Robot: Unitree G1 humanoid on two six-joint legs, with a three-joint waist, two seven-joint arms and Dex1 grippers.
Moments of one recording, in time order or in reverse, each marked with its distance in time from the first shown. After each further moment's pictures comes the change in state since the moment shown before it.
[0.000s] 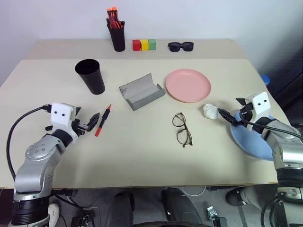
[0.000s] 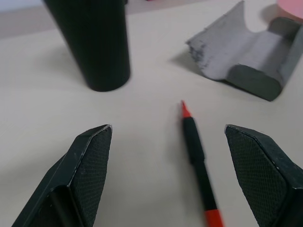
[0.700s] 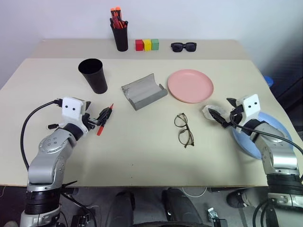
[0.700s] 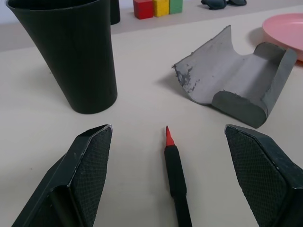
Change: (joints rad) left arm -0.090 -0.057 -0.066 0.033 0.014 0.002 0.027; right arm 0.048 0.093 0.053 -0.178 0.030 0.055 -0.022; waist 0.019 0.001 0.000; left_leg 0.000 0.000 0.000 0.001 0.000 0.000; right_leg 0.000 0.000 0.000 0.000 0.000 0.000
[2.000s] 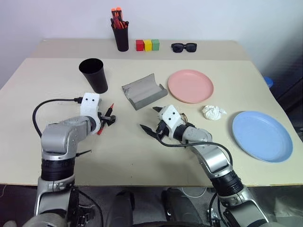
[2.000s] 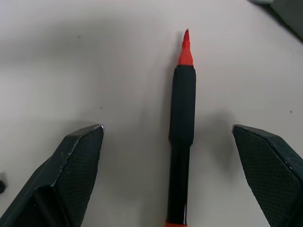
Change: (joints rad) left arm -0.358 -0.038 -0.053 0.046 0.010 0.881 0.233; right arm -0.105 0.345 0.516 -0.174 -0.244 0.077 -0.089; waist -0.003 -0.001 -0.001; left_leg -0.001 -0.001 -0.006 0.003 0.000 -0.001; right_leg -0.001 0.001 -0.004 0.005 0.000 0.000
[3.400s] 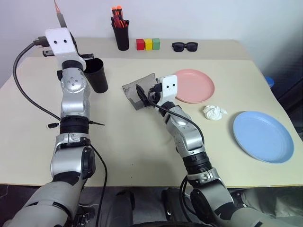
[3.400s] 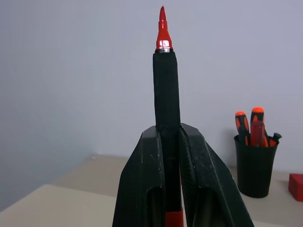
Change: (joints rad) left arm -0.457 -0.096 0.099 0.926 0.346 -1.566 0.336; right arm -0.244 0.369 -0.215 0.307 0.062 -0.124 -0.362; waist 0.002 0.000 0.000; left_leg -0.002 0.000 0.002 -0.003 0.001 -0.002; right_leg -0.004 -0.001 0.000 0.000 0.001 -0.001
